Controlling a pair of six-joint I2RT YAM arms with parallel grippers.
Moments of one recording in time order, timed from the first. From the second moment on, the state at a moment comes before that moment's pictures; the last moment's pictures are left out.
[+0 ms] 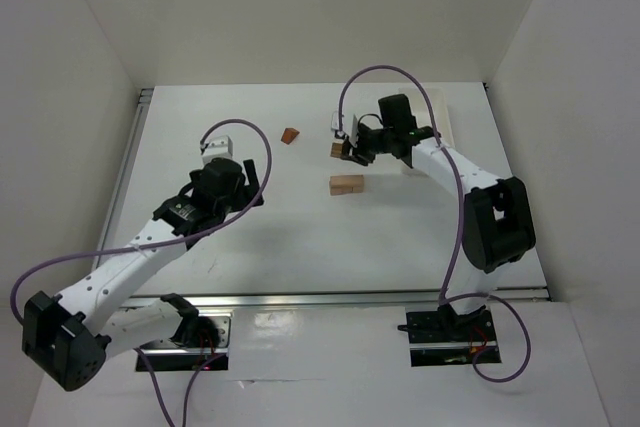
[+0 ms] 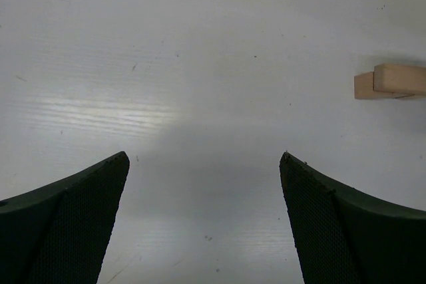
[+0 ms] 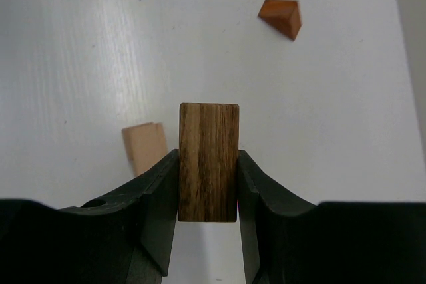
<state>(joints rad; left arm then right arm) -0.53 1.03 0.84 -0.50 -0.43 -0.58 0.36 1.71 1.30 -0.26 -0.66 -0.91</state>
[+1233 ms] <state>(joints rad) -0.53 1.23 0.89 -0.33 -0.29 -0.50 0.34 1.83 1.32 -0.52 -0.68 -1.12</state>
